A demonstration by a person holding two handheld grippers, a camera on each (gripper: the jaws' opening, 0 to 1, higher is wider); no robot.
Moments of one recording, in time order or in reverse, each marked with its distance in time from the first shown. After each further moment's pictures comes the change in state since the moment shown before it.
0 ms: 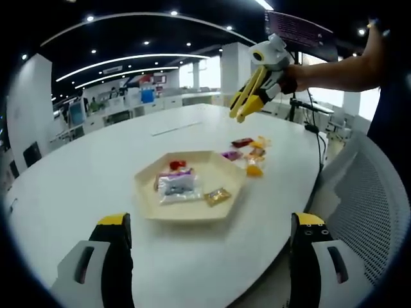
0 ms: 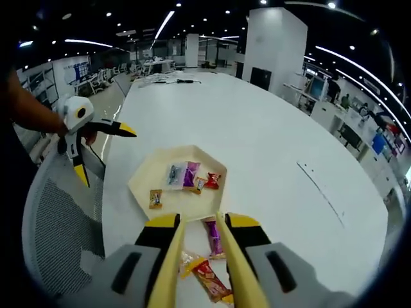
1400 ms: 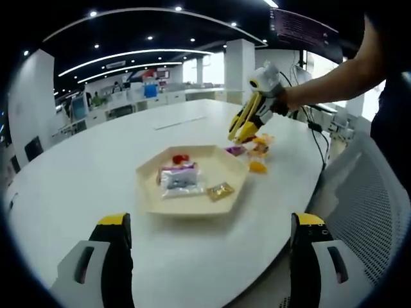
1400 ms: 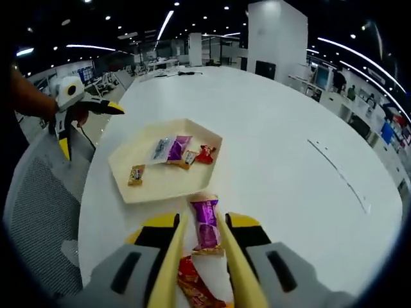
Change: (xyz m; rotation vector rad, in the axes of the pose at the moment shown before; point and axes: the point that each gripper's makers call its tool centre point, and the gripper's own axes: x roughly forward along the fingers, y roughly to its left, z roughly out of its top) left arm 0.000 0.003 -0.006 -0.024 0.030 0.017; right arm 0.060 -0.021 -0.062 0.021 0.012 0.076
